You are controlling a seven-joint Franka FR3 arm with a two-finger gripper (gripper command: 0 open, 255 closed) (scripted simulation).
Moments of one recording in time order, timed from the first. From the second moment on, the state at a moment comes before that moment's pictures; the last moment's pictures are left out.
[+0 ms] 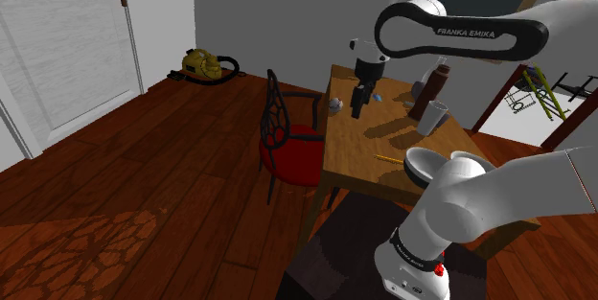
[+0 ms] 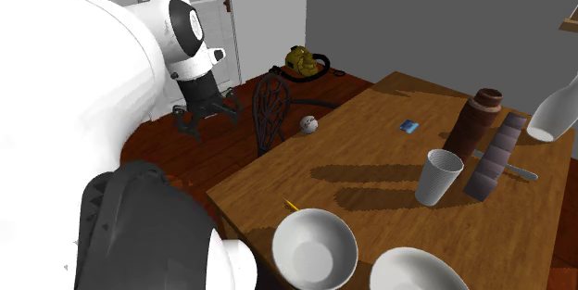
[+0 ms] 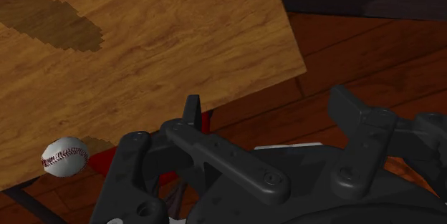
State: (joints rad) arm -0.03 -0.68 -0.10 -2.44 -0.23 1.67 -0.20
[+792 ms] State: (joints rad) arm -0.07 -0.38 -0.31 -2.36 -0.35 1.99 -0.45
